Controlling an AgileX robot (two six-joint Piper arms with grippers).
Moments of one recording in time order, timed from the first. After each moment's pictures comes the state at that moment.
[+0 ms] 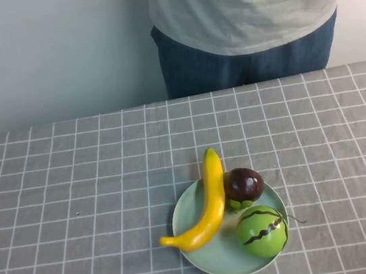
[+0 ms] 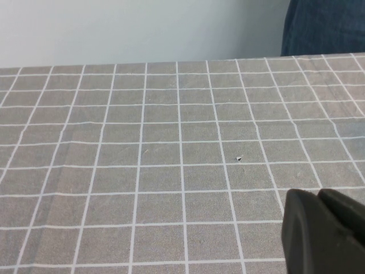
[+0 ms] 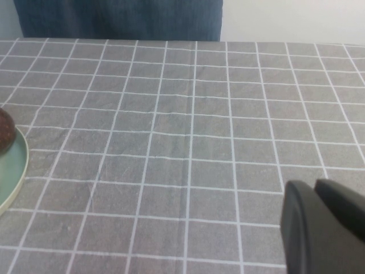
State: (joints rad) right arm 0.12 -0.01 0.03 -0.17 0.39 0.16; left arm -0.14 -0.01 0.02 0.10 0.37 -0.07
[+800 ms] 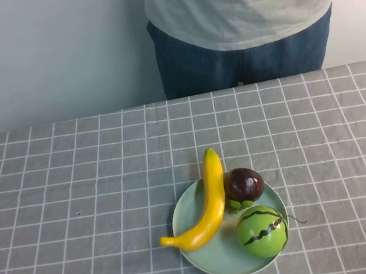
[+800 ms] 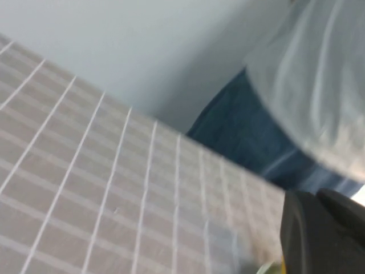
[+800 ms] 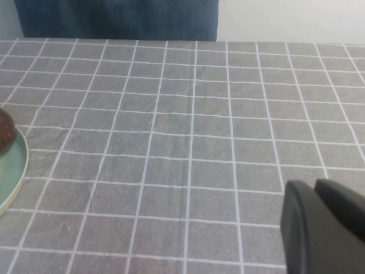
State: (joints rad) right arm 0.12 -0.01 0.03 -0.17 0.39 0.16; left arm -0.14 -0.01 0.03 -0.25 0.19 -0.31
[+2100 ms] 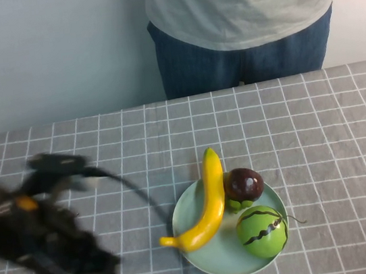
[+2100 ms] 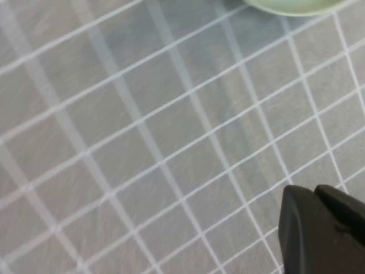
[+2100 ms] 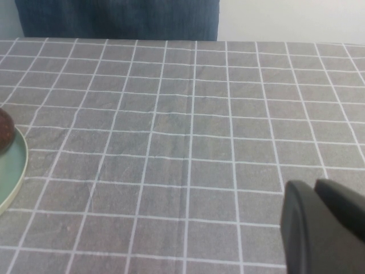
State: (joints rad) right arm 0.12 -0.01 0.03 -0.17 0.39 0.16; left arm -0.38 1.26 -0.88 -0.29 1.08 0.29
